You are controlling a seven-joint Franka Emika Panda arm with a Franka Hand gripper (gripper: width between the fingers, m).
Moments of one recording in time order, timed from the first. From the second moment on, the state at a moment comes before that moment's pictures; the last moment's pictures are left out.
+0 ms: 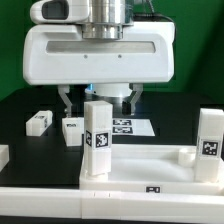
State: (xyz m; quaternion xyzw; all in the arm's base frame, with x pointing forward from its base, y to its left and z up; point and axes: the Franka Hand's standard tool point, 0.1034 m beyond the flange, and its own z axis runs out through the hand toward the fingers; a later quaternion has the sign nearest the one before) arm 0.627 -0.058 0.119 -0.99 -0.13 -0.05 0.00
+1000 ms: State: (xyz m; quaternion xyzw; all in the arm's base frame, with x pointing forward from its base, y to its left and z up) arm 0.627 -0.060 0.123 -1.00 0.04 -0.04 0.01
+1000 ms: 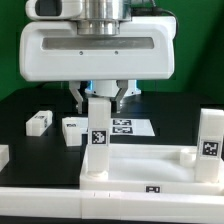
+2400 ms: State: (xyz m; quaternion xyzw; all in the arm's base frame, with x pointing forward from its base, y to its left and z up) arm 0.634 -0.060 0.118 -0.87 0.49 -0.05 0.03
